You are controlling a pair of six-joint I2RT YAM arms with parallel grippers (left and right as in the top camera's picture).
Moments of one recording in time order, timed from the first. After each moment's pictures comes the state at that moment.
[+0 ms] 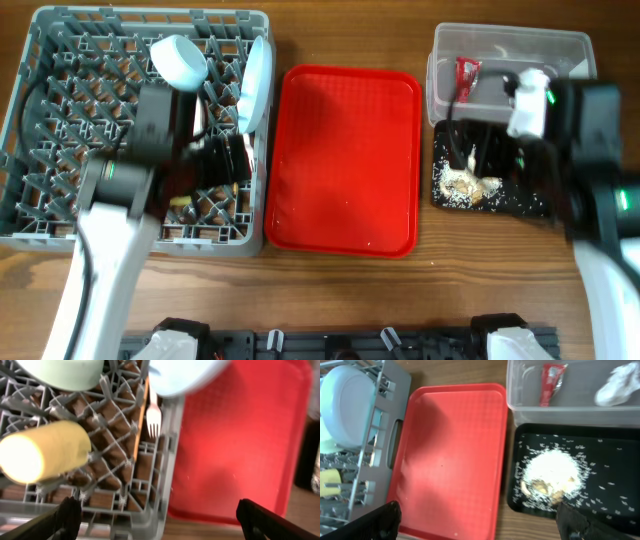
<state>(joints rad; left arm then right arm) -0.20 1.23 1.29 -1.15 0.03 -0.37 0.08 1.11 1.35 -1.11 -0.17 0.19</state>
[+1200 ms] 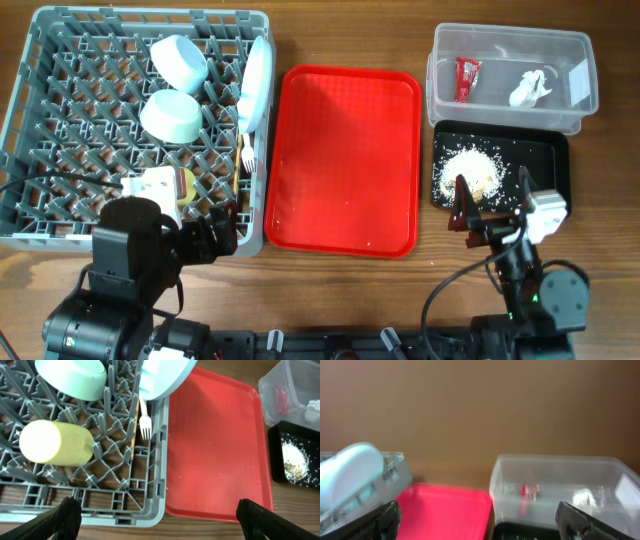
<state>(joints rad) -0.22 0.68 0.99 -1.07 0.03 -0.36 0.08 0.13 0.28 -0.12 -0.07 0.09</state>
